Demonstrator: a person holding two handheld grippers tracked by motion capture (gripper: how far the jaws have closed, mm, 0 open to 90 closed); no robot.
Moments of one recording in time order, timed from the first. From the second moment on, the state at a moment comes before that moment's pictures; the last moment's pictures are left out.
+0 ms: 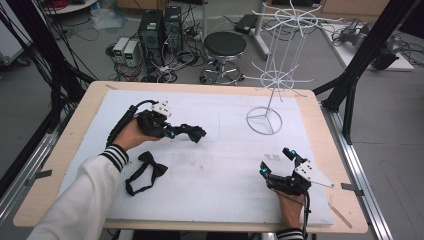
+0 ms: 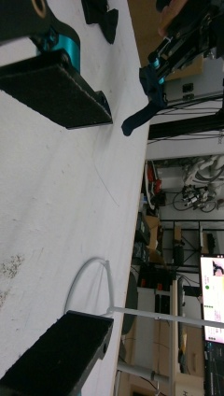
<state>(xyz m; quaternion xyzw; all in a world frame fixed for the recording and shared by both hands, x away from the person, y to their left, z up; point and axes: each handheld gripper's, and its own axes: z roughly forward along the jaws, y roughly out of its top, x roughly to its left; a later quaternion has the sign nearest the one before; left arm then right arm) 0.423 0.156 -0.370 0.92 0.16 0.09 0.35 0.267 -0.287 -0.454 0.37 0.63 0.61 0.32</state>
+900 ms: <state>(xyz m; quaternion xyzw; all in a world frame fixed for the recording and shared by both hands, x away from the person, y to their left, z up) 0.390 0.161 -0.342 0.88 0.16 0.08 0.44 0.278 -0.285 -0.409 0.32 0.66 0.63 0.24</state>
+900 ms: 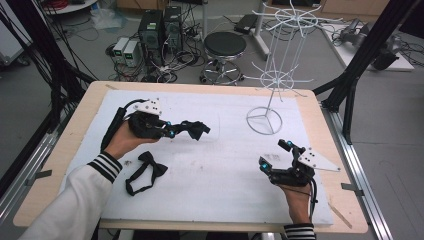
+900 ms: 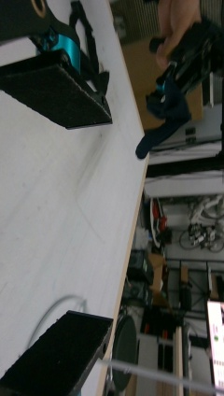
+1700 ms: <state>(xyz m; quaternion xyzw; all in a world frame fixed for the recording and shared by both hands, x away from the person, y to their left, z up) 0.373 0.140 -0.341 0.85 0.15 0.08 0.50 0.308 -0.225 -0.353 0.21 0.75 0.61 0.13</state>
